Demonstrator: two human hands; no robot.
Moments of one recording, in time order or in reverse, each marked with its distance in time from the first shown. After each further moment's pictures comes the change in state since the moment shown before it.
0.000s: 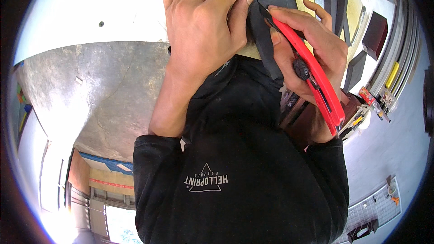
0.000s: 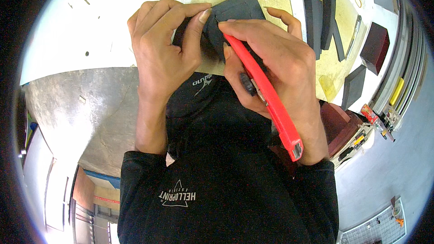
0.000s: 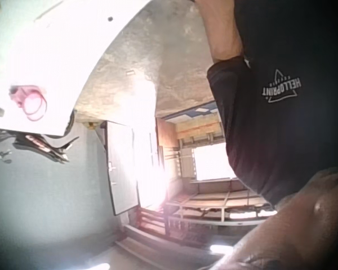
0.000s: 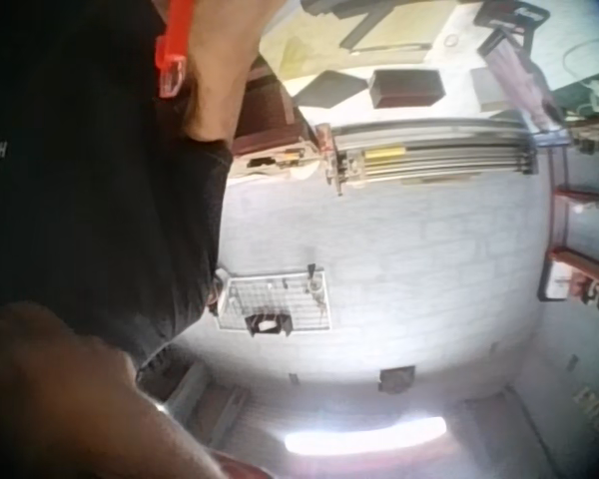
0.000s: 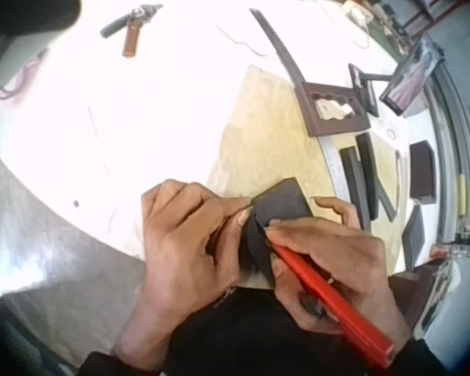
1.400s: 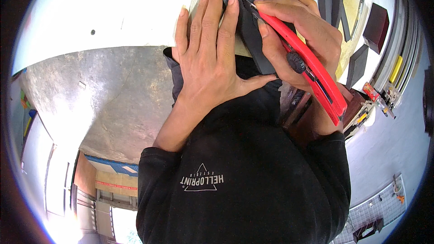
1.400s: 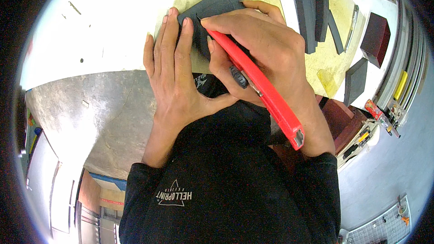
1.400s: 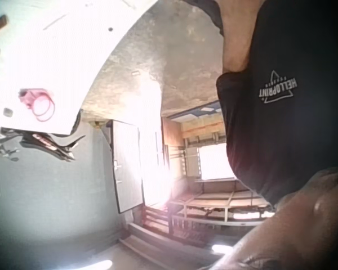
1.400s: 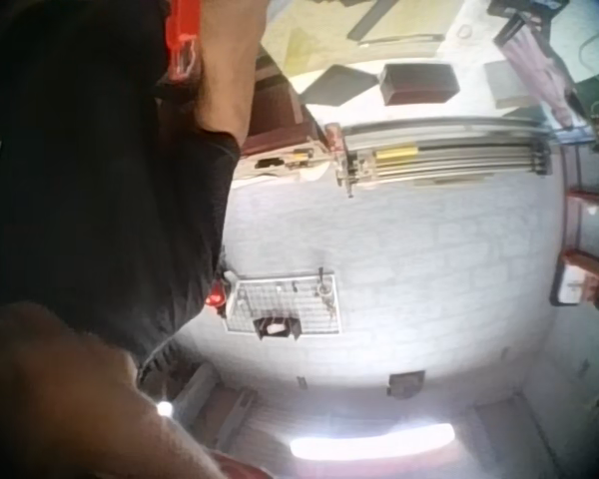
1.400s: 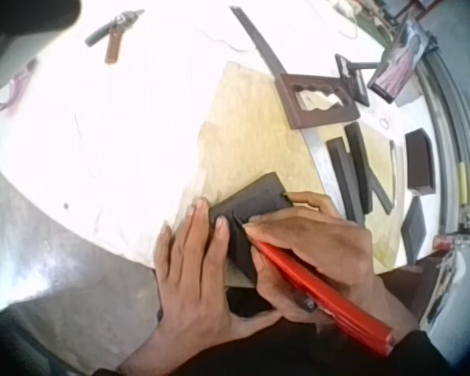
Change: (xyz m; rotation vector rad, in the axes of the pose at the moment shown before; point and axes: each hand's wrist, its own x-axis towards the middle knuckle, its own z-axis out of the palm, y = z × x) left_hand -0.064 0.035 0.007 0.079 -0.209 -0.075; right_hand -0.003 0.021 0.009 0.095 0.119 -0.100
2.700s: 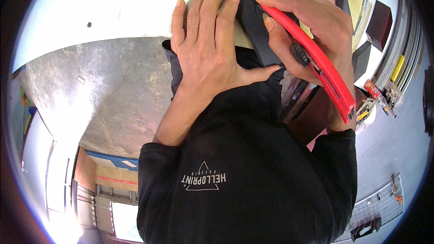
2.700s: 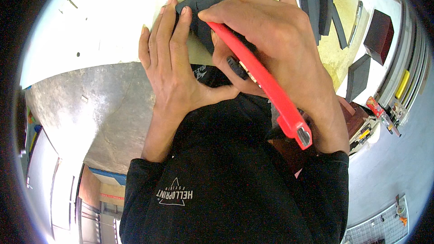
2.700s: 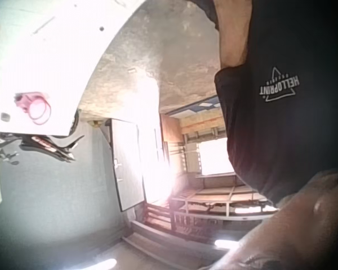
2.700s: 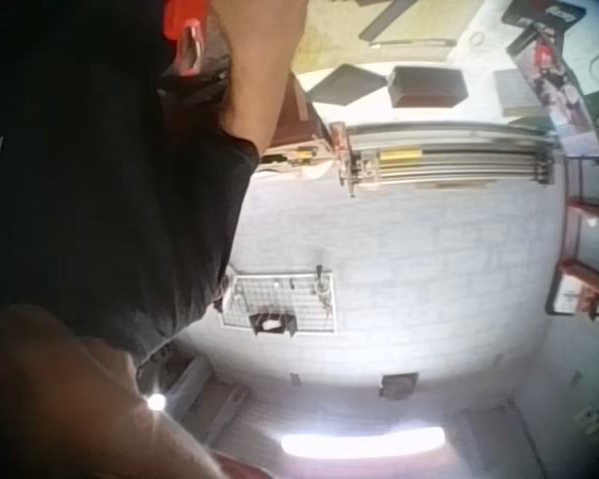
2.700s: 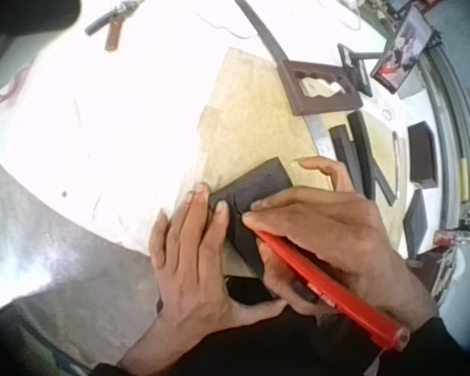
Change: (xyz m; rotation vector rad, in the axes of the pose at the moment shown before) left_hand 0.003 0.004 0.004 0.051 0.082 -0.013; right_hand 0.015 -0.015 -0.023 -0.040 -0.255 0.050
